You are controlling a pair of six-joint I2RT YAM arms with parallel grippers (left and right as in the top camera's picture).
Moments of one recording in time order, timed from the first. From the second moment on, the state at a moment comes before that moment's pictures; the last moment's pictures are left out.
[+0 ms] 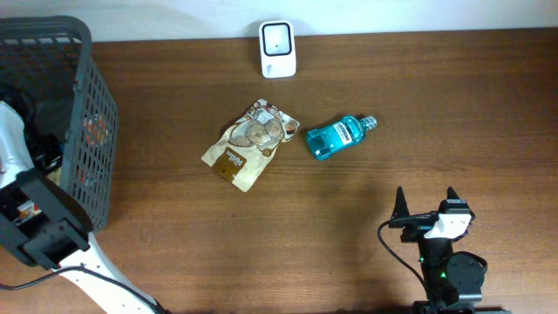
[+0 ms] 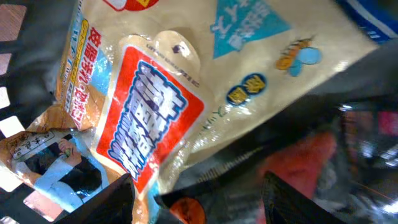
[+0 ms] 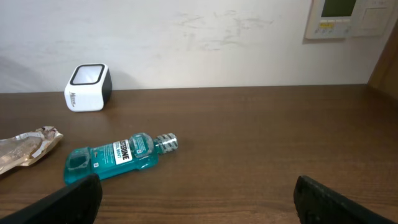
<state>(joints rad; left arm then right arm) 0.58 2.27 2.04 -1.41 -0.23 -0.22 -0.03 0.01 0.01 -0.08 0.00 0.03</state>
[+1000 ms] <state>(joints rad) 0.59 2.37 3.03 -1.65 0.08 -0.21 -0.03 0.01 0.01 -0.08 0.00 0.03</state>
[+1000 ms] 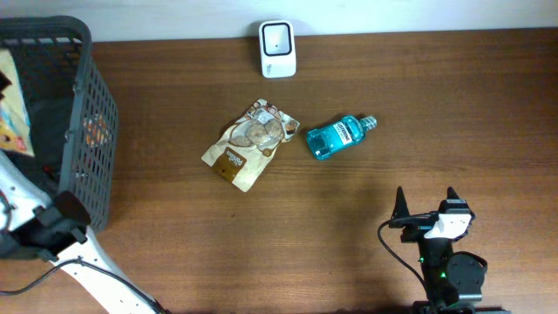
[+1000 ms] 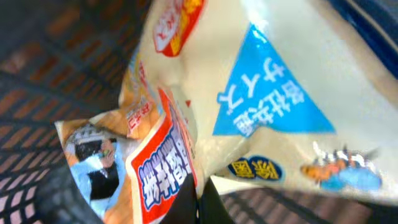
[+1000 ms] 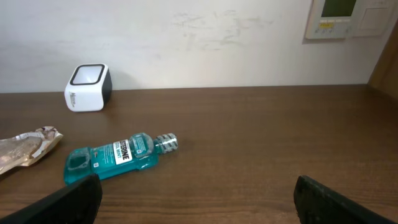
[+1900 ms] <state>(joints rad) -0.55 2.08 1.87 -1.17 0.12 -0.38 -0.03 0.01 0.01 -0.08 0.00 0.03</state>
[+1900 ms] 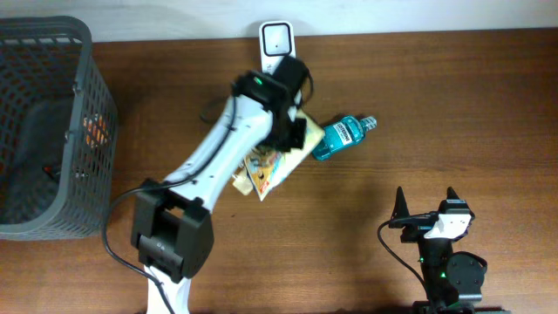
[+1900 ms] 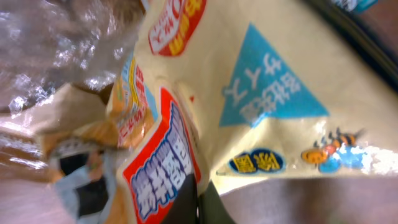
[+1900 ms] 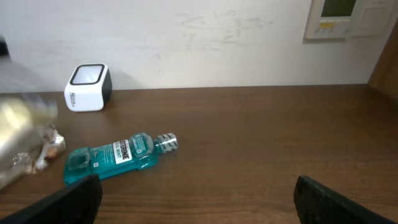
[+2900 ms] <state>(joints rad) 0.53 2.05 2.55 -1.64 -0.26 -0.54 -0.03 0.01 0.01 -0.08 0.00 0.03</state>
